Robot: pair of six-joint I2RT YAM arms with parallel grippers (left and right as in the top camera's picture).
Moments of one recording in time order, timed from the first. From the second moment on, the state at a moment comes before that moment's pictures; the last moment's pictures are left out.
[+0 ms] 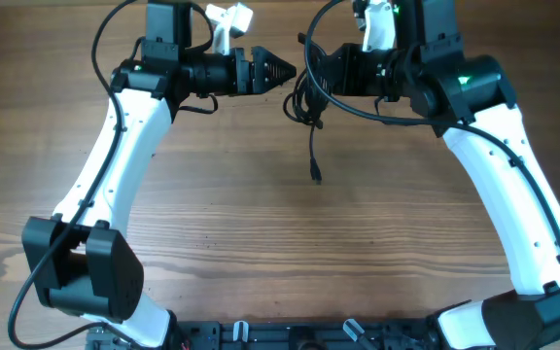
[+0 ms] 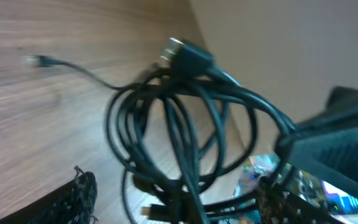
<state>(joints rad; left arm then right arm) -0.19 1.76 1.53 -0.55 0.99 -0.32 0.34 1.62 1.70 -0.83 -0.44 0.41</state>
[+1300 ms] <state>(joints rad) -0.31 1.86 1.53 -0.71 0.48 -0.36 -0.01 1.54 1.71 -0.62 -0.73 0.60</state>
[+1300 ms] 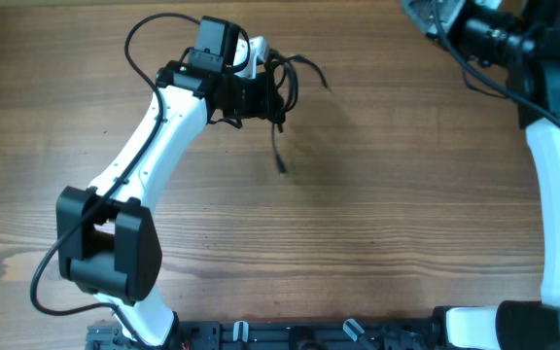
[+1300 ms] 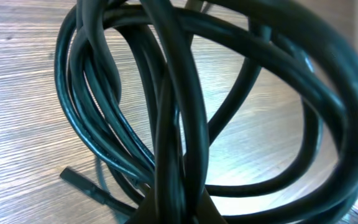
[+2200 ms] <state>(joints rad) -0.20 1.86 1.53 -0.59 0.96 -0.78 0.42 1.77 1.70 -0.76 -0.44 0.26</state>
